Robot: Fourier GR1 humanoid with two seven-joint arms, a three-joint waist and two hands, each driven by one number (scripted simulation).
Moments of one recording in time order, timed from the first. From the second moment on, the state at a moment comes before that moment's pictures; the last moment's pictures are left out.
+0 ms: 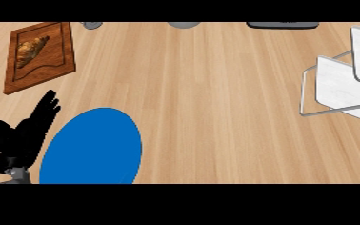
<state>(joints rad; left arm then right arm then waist) 0.02 0.27 0.20 -1.45 0.05 -0.10 0.12 -0.31 -0.99 -0.59 -1.78 0.26 0.41 0.55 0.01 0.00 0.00</state>
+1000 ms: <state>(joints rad) 0.01 0.26 0.22 -1.44 0.03 -0.11 0.11 -0.50 -0.98 -0.46 -1.22 0.44 0.21 0.26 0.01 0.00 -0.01</state>
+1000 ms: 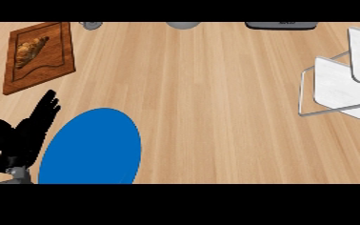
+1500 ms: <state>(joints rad) 0.01 0.26 0.23 -1.44 0.03 -0.12 0.11 -0.57 -0.94 -0.57 -1.13 0.29 0.25 0.25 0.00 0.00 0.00</state>
